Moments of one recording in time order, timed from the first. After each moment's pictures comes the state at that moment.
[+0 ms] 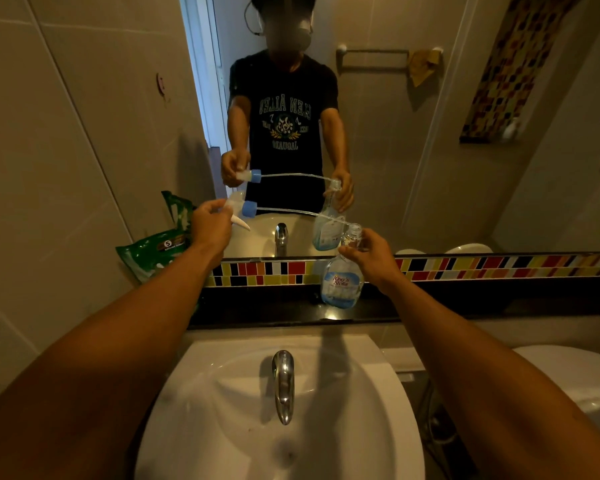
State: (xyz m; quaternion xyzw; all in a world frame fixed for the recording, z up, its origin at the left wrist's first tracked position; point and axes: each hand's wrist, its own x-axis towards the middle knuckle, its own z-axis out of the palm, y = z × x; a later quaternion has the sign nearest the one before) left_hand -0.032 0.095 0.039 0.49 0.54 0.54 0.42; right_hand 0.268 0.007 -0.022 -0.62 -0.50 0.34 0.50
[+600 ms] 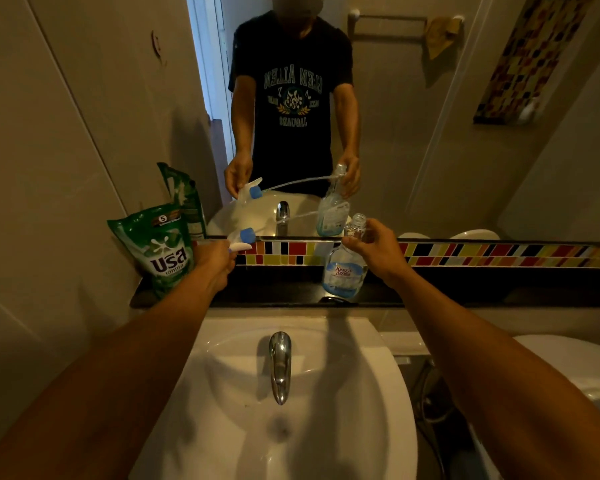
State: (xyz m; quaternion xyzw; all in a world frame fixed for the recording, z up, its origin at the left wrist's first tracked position) left_hand -0.030 0.082 -0.054 0.28 0.62 0.48 0.55; right_hand 0.270 0.002 -0.034 -0.63 -0.52 0.32 0.48
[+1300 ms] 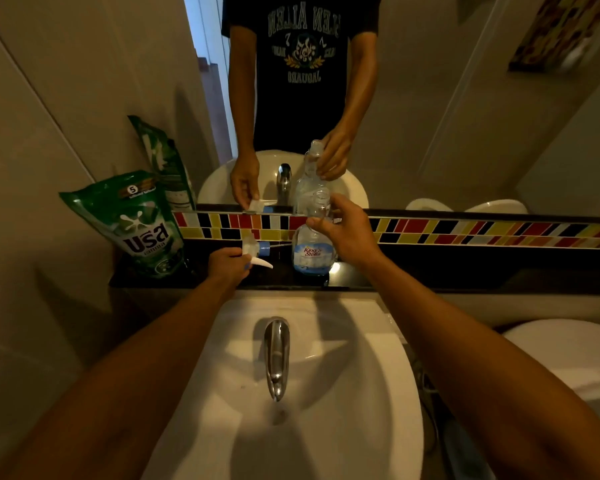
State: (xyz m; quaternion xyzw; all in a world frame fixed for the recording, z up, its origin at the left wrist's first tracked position) left_hand -0.004 0.108 -0.172 0.40 0.68 0.38 0.49; right_hand 0.223 0.056 -0.069 -0.59 -0.59 0.32 0.44
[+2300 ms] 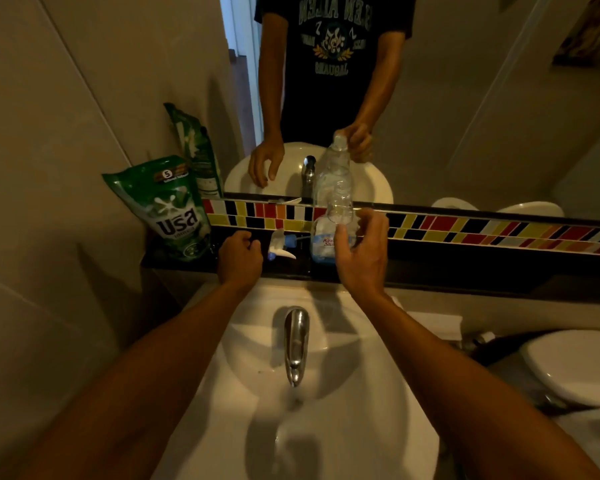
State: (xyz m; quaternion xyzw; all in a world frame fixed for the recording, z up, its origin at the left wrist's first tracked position) left_hand -0.023 0.086 -0.168 0.52 0.72 0.38 0.26; right_hand 0.184 0.020 -0.121 -0.64 -0.52 0.17 0.54
